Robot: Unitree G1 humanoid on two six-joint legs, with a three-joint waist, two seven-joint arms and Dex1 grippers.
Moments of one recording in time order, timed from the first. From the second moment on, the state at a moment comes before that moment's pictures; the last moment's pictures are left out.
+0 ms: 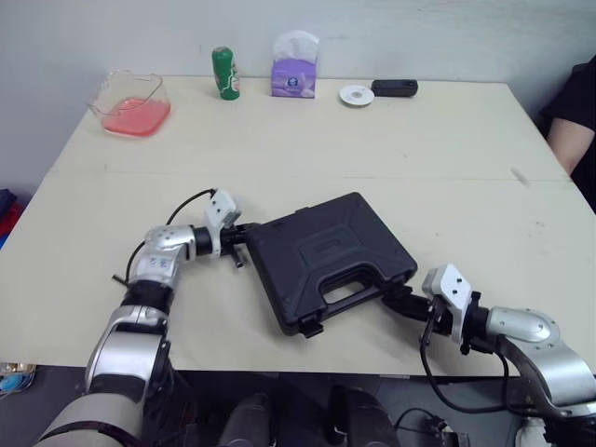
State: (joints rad) left arm -0.72 0.46 -0.01 0.73 -0.16 0.01 -1.03; right arm -0.03 -0.71 -0.05 -0.21 0.33 0.31 0.91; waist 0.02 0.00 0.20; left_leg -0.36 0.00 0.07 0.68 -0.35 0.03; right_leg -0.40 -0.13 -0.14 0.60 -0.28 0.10
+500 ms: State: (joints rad) left arm -0.32 0.53 0.06 0.07 -0.27 0.30 -0.95; right arm -0.19 -0.67 -0.05 0.02 0.22 0.14 0.86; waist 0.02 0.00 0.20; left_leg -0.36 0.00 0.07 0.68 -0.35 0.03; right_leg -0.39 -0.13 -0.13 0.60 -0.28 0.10
